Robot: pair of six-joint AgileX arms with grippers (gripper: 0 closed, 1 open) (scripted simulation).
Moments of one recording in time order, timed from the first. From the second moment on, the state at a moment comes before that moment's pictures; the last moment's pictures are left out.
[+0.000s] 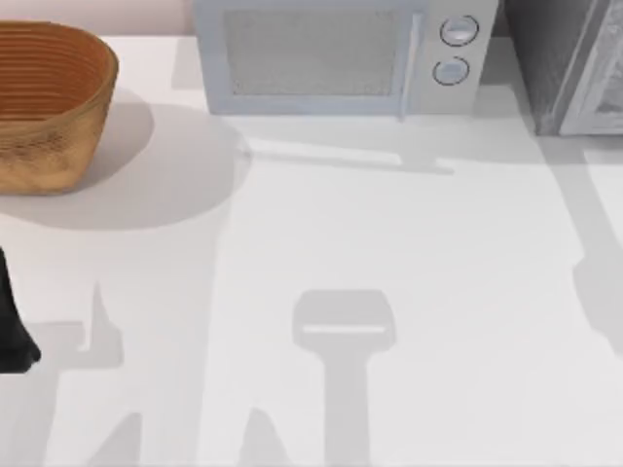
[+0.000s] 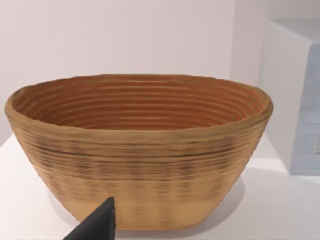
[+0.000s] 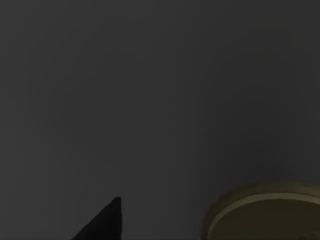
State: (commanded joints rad) left arm 0.00 0.00 0.00 0.00 0.00 0.00; right arm 0.10 2.09 2.77 -0.68 0.12 0.02
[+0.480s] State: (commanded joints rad) left arm 0.00 0.00 0.00 0.00 0.00 0.00; right arm 0.09 1.89 2.51 -0.62 0.11 0.02
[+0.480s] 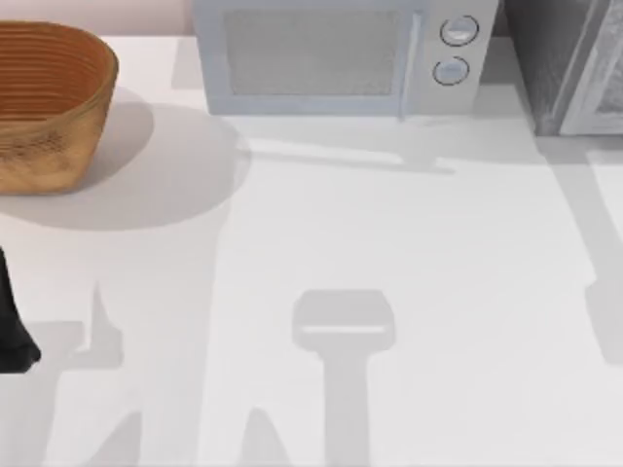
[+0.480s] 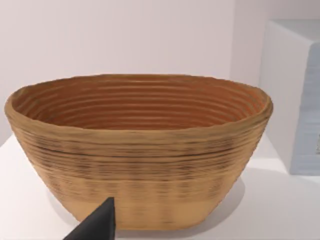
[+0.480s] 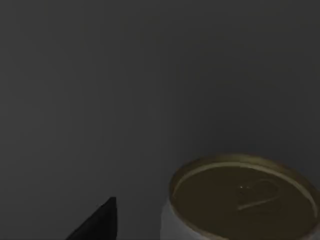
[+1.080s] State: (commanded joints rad) left arm 0.00 0.00 0.00 0.00 0.00 0.00; right arm 0.05 1.17 1.57 -0.38 0.06 0.01
